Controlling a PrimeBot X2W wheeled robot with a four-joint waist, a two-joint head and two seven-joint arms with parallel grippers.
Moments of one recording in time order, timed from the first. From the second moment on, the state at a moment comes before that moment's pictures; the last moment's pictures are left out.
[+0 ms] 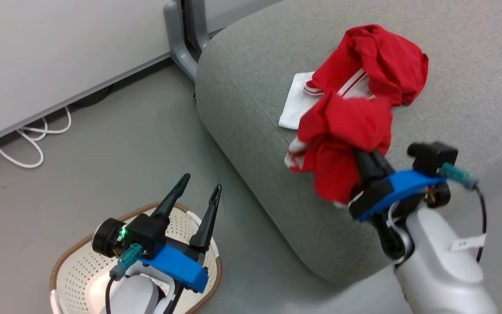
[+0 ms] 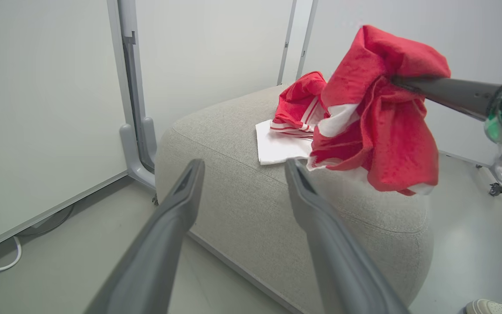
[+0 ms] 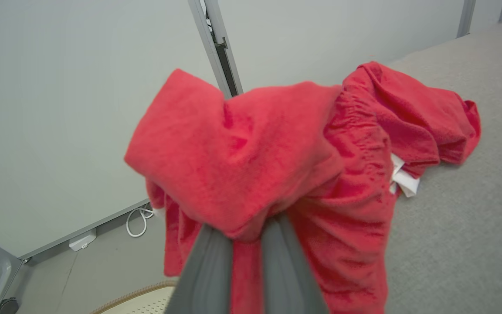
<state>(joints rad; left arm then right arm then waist) -0.26 0.19 -0.47 0.33 -0.33 -0.13 -0.26 -0.51 -0.05 0.22 0.59 0.46 0.13 -0.19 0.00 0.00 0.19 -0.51</state>
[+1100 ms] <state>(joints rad) -0.62 0.31 -0.57 0.10 -0.24 -0.13 -0.26 -1.09 -0.42 -0.55 0.76 0.31 0.13 -0.06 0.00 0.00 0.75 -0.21</state>
